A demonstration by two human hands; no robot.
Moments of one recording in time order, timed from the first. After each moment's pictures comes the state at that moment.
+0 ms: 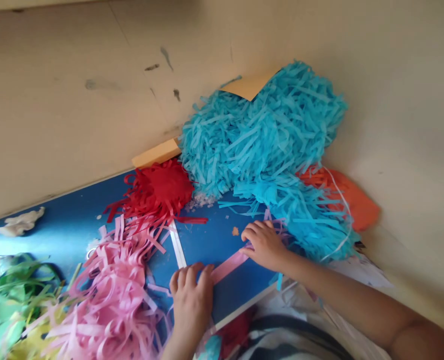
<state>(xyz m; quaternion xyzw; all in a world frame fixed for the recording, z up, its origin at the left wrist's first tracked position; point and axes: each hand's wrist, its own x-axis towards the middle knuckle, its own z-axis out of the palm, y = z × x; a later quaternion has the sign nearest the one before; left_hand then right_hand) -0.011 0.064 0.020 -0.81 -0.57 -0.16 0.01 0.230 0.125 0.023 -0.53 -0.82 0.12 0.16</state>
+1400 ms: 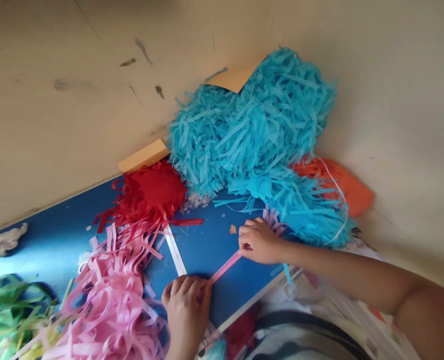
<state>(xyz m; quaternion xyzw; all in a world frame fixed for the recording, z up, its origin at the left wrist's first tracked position) -0.034 0.067 0.013 -0.79 -0.58 -0.19 -0.10 0.229 0.137 0.023 -0.50 -0.83 0.23 0.11</state>
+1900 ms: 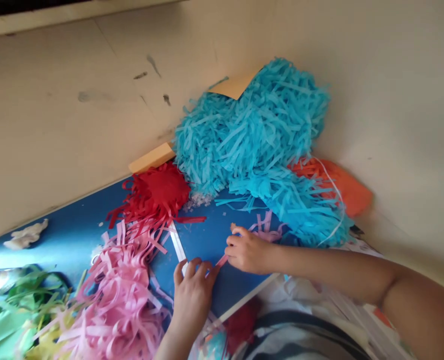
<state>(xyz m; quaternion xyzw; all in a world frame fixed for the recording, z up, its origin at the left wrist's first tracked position) -0.016 0.075 0.038 -0.88 -0.47 -0.10 0.02 0.208 0.126 0.031 -0.24 -0.96 -0.03 0.13</state>
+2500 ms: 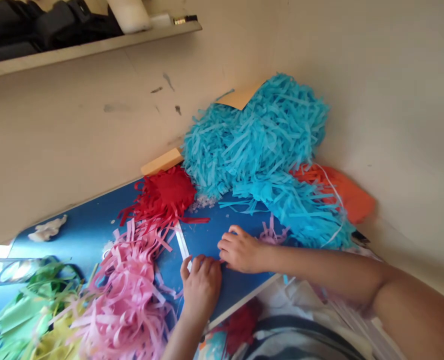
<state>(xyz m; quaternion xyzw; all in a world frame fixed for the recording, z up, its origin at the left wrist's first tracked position) 0.007 0.074 0.035 -0.84 -0.52 -0.15 0.04 0.187 0.132 0.026 -0.26 -0.96 -0.01 0.13</state>
